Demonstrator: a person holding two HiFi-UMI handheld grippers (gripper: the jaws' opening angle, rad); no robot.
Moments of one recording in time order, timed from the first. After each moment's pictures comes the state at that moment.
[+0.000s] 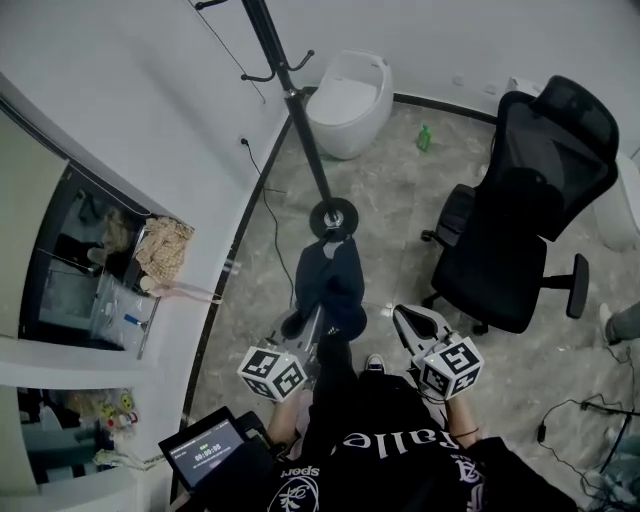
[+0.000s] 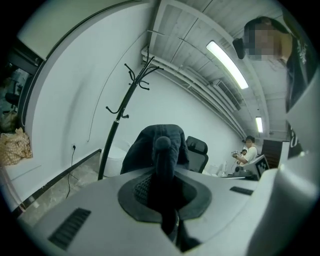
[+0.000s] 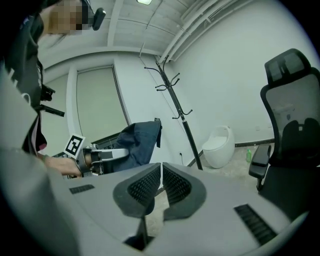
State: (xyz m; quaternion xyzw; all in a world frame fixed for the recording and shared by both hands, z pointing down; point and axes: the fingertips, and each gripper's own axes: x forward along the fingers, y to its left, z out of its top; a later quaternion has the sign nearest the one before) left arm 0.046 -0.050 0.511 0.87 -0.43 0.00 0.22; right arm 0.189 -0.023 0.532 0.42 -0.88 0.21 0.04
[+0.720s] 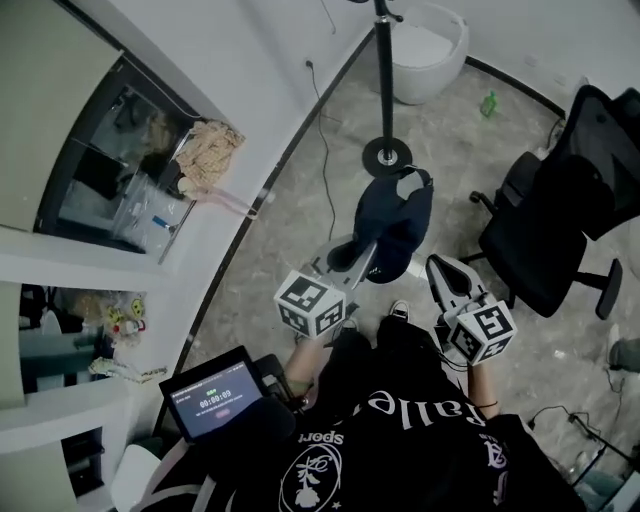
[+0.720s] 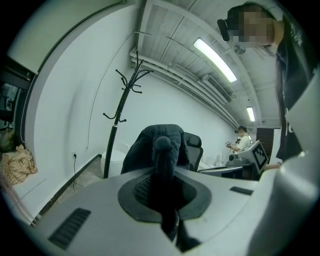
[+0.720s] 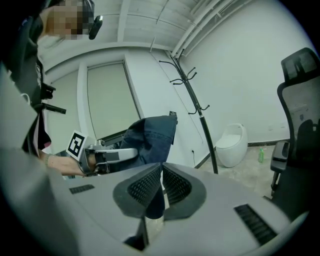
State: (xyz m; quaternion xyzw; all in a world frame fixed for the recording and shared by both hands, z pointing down) left arm 0.019 -0.006 0.512 0.89 -0.41 0.03 0.17; right arm 0.117 0.015 0.526 0.37 -0.90 0.21 0.04
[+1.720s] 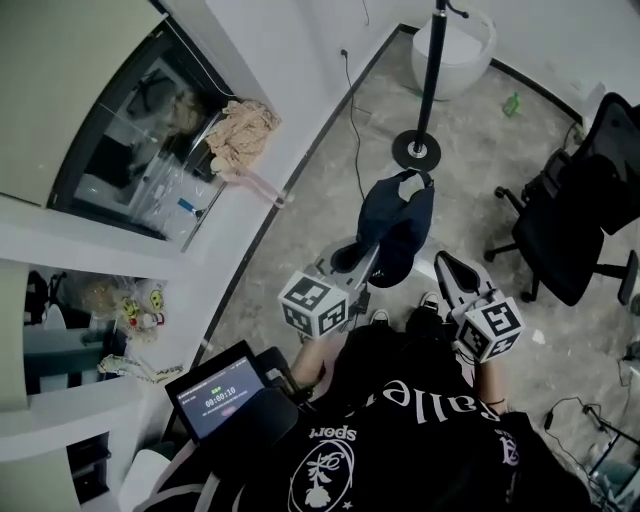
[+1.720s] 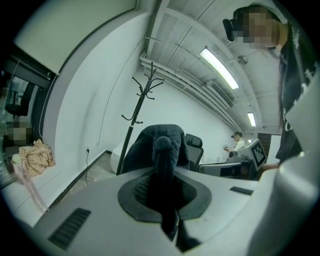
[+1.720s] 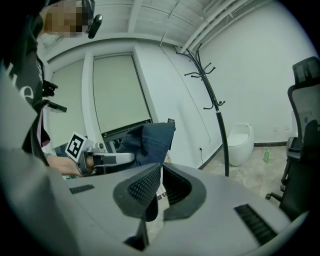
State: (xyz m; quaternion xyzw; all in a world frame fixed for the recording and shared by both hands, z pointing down) left arm -0.178 0.083 0.533 0.88 -0.42 0.02 0.20; right arm -0.070 0.094 0.534 0.37 -0.91 0.19 0.08
